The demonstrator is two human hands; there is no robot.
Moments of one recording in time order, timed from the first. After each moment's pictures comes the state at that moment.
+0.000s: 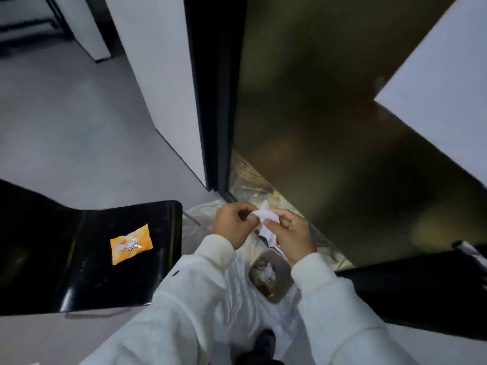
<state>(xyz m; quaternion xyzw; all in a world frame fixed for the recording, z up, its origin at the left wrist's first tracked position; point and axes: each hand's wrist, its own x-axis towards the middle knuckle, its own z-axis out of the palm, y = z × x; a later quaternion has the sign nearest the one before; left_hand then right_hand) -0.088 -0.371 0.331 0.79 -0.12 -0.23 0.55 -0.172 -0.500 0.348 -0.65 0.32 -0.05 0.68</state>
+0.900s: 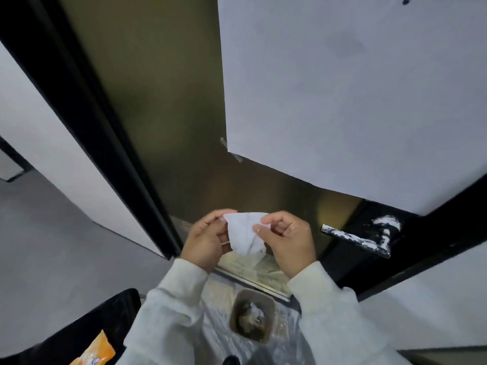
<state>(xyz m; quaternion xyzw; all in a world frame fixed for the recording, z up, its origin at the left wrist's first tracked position) -0.125 -0.489 0.470 0.58 -0.11 -0.39 0.70 -0.260 -0.595 0.477 -0.67 0.33 -0.30 0.59</state>
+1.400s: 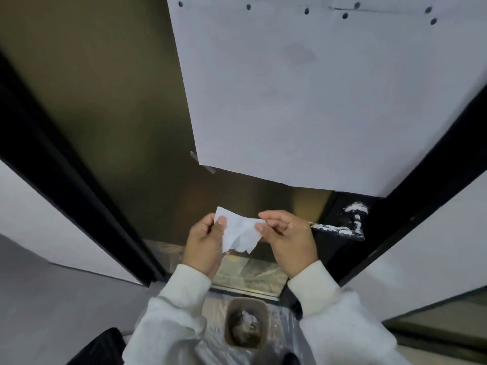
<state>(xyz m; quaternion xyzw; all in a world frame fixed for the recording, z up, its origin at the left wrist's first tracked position) -0.117 -0.515 0.462 0.57 -0.22 -0.40 0.69 -0.269 -0.602 0.480 -0.63 0.36 -0.38 0.57</state>
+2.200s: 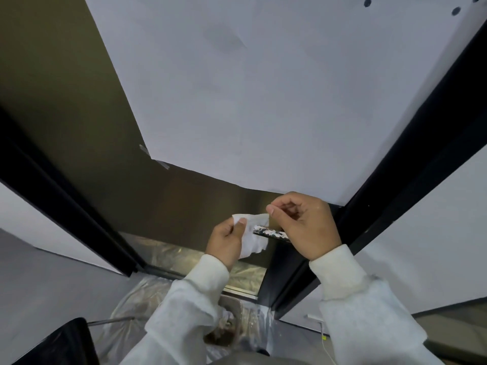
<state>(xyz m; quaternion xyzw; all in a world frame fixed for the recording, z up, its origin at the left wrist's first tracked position) -0.231 -0.614 0.449 0.69 -0.22 -0.36 0.58 -0.368 -0.710 0.513 -0.76 0.31 -0.35 0.44</state>
